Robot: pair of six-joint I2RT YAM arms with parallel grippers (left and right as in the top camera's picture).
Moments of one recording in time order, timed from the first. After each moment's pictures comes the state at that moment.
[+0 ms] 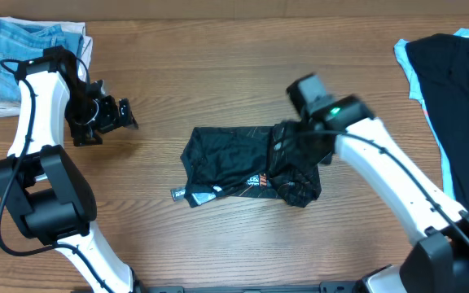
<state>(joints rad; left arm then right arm) 0.26 2.05 1.72 -1.31 0.27 -0.03 0.42 1.64 1.37 -1.07 -0.04 0.68</state>
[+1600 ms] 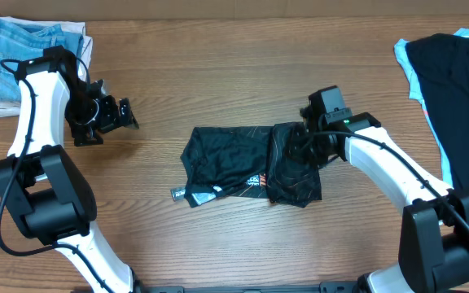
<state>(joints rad) 0.26 2.05 1.72 -1.31 0.27 -0.03 0.29 1.69 1.08 -0.63 -0.40 0.55</state>
